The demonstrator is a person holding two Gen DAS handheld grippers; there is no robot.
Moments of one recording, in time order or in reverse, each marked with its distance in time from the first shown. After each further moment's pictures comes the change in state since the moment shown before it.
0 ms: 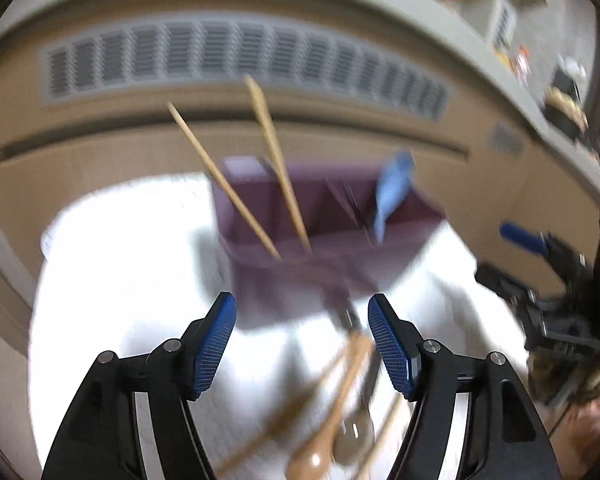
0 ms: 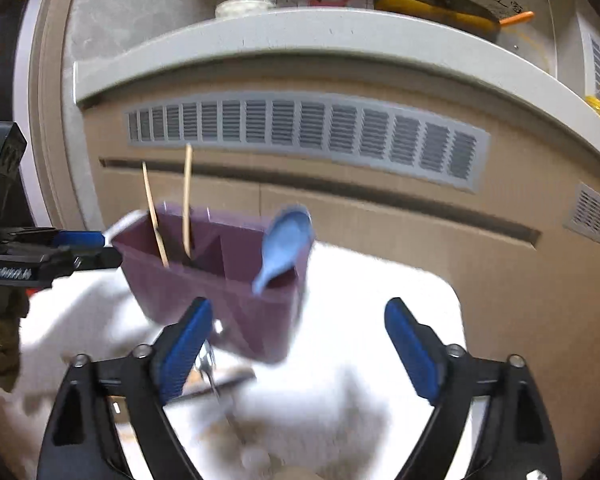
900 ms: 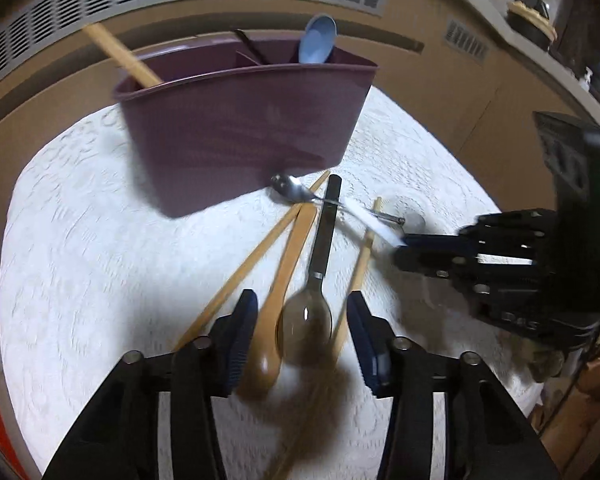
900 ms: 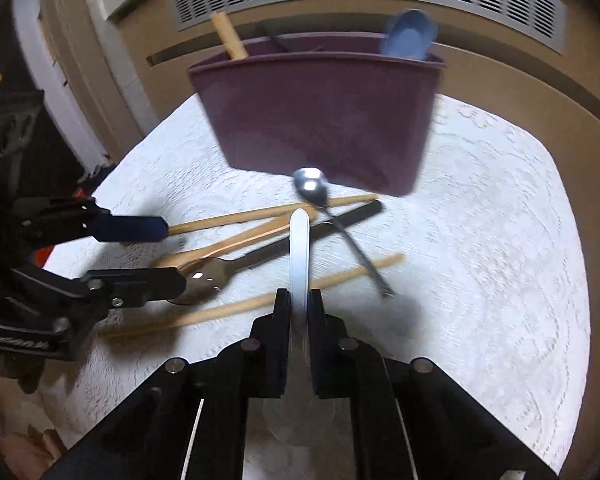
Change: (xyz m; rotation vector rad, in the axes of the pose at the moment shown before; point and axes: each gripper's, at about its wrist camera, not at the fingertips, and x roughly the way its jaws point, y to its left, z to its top) left arm 0.013 -0.038 -0.050 0.150 0.246 -0.051; right arm 0.031 0.047 -0.064 0.074 0.373 0.259
